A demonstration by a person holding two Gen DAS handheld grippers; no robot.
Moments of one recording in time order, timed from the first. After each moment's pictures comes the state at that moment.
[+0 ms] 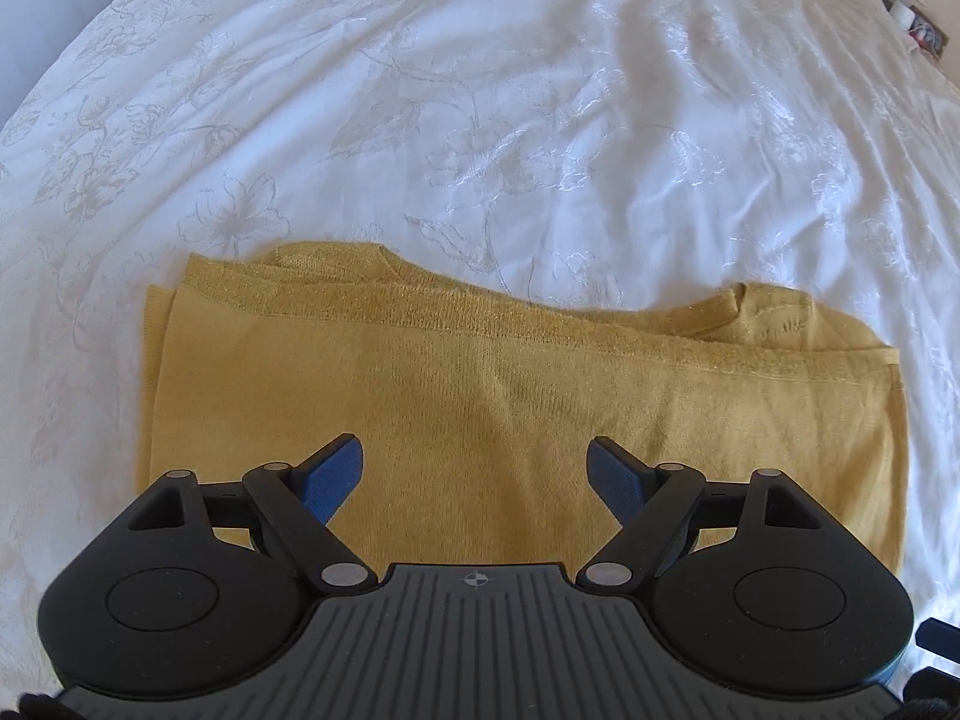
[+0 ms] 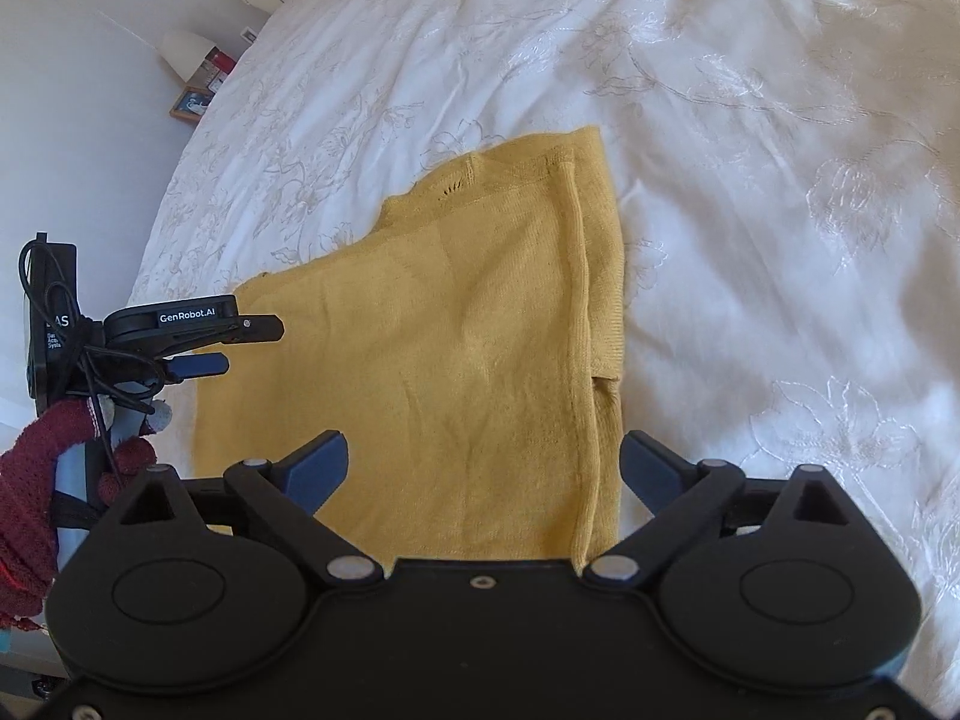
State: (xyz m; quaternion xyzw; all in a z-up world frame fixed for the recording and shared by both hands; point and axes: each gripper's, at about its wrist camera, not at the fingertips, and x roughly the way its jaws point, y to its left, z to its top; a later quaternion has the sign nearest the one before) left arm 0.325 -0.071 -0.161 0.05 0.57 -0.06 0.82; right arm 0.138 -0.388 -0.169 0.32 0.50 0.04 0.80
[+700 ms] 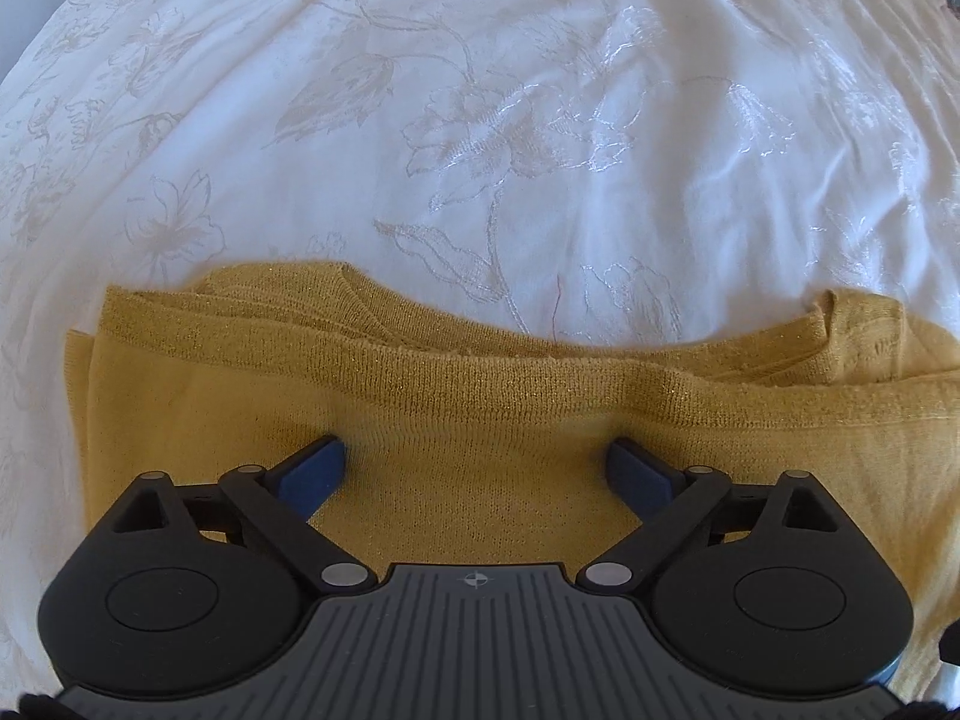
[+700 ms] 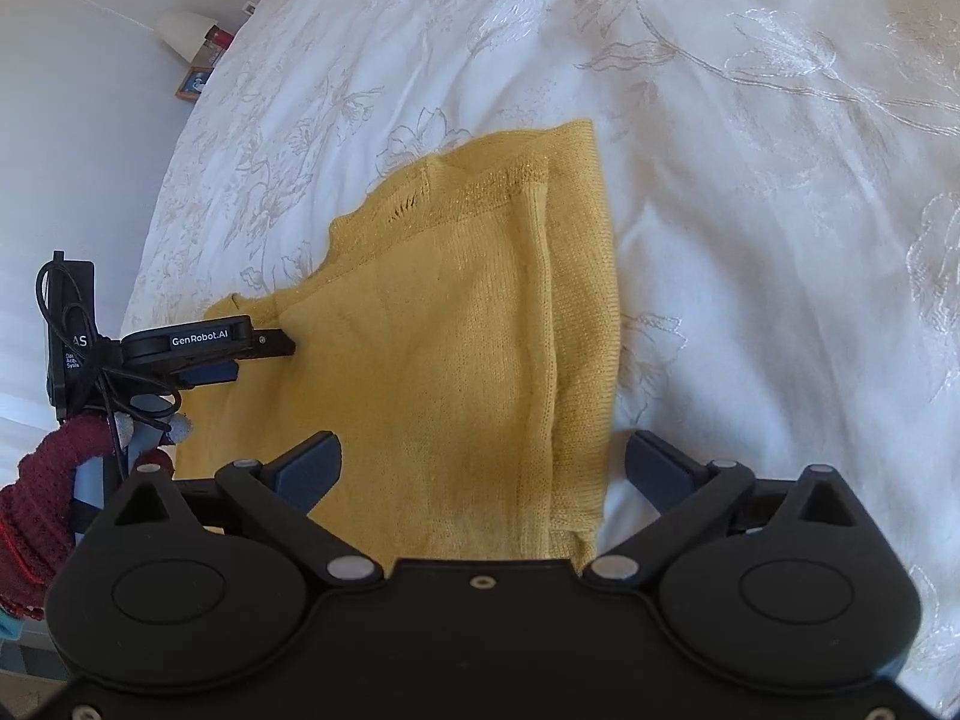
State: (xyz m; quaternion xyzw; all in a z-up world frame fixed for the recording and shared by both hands) left arm 0.364 -0.076 -0.204 0.08 0.60 -0.05 0.80; right arm 0.201 -0.418 -0.224 0.35 0.52 0.09 0.78
